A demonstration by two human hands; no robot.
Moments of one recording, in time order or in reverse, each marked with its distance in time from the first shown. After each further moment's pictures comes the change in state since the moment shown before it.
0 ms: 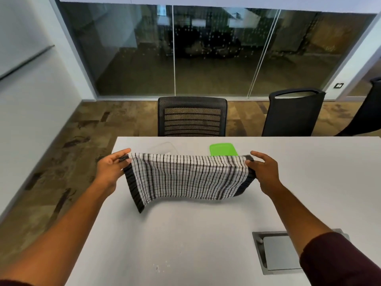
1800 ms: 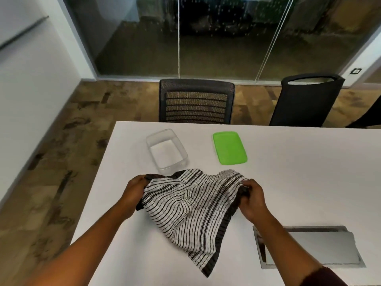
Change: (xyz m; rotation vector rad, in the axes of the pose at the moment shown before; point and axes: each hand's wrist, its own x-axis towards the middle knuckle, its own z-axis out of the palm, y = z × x) left_hand -0.053 -0.076 0.047 0.189 -0.060 -0.382; right_hand -0.067 0.059 0.030 0.585 -0.141 0.574
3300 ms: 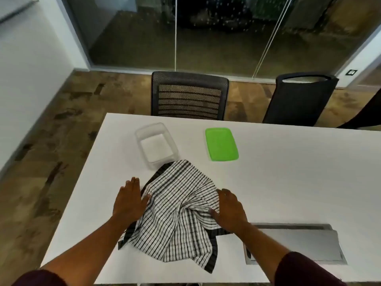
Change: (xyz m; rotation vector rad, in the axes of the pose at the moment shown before) left_hand 0.019 -0.085 0.025 1.224 0.096 0.271; right_hand 0.021 0.050 -0.062 -2.025 -0.111 -0.496
